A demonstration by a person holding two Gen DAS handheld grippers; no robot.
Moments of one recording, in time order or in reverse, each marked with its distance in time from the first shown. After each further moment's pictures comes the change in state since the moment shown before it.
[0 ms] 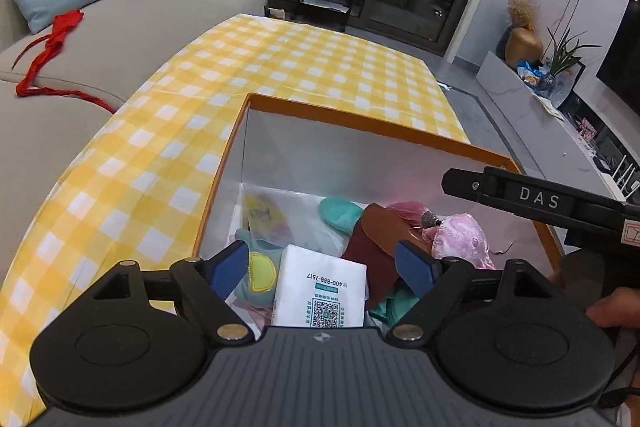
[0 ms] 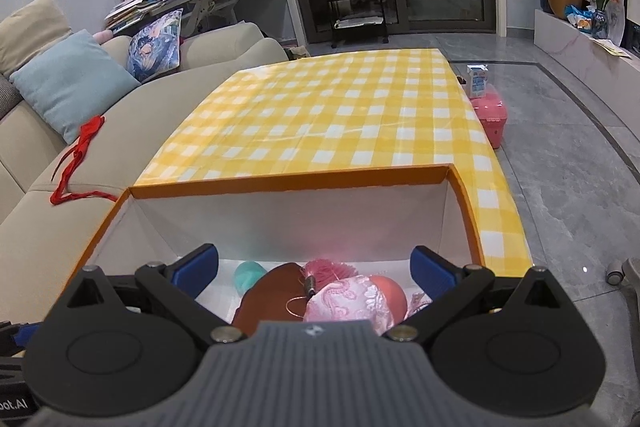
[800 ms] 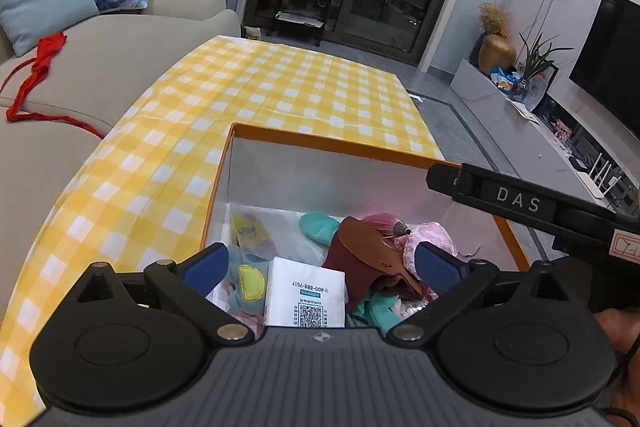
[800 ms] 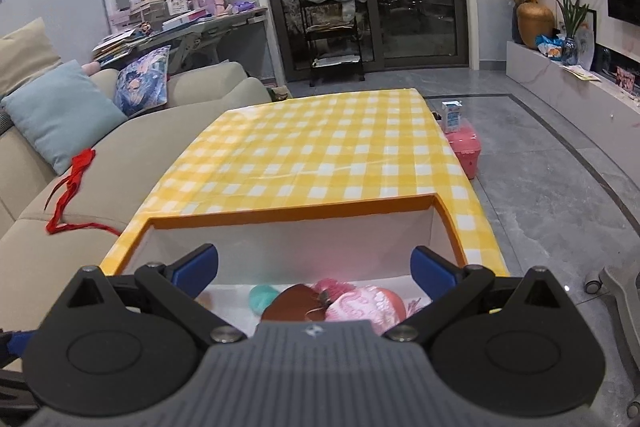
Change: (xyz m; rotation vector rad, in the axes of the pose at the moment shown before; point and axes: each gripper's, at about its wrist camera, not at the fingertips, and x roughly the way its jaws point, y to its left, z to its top) left arm -0.032 -0.003 0.003 0.047 -0.047 -0.062; right arm -0.051 0.032 -0.005 0.009 -0.121 -0.076
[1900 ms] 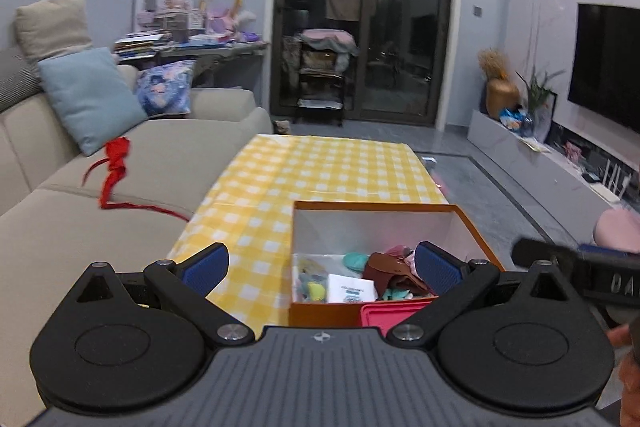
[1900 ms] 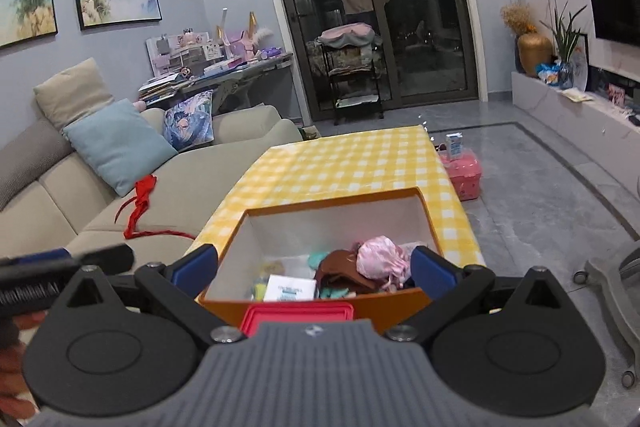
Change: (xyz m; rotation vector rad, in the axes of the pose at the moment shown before) left arm -0.169 -0.015 -0.037 0.130 -0.249 0.139; right arm -0.223 0.015 -0.062 0.019 -0.127 0.075
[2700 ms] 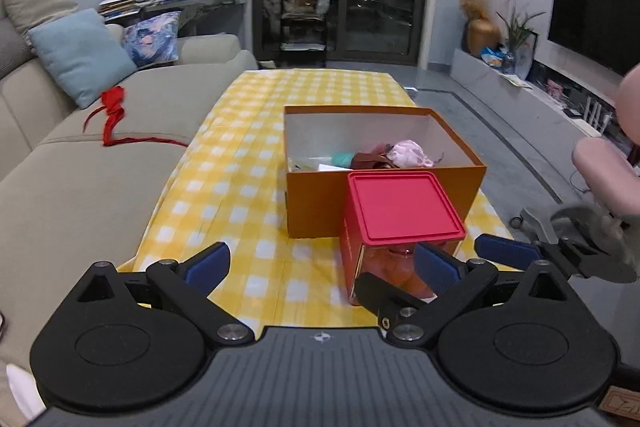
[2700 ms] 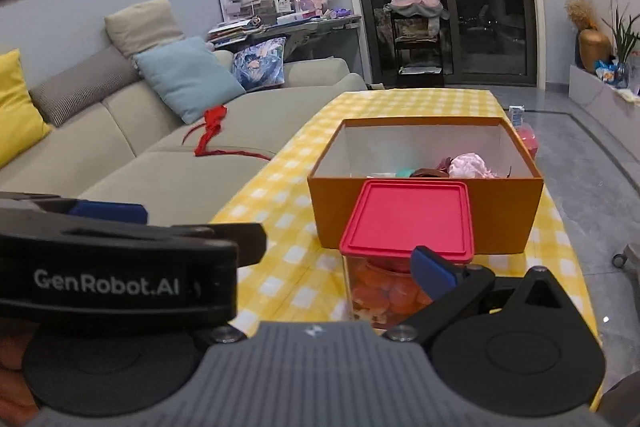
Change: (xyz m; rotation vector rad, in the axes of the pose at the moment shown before) left arm -0.045 0.003 -0.069 0.065 0.168 -0.038; right arm -0.034 0.079 -0.106 -0.132 0.099 0.142
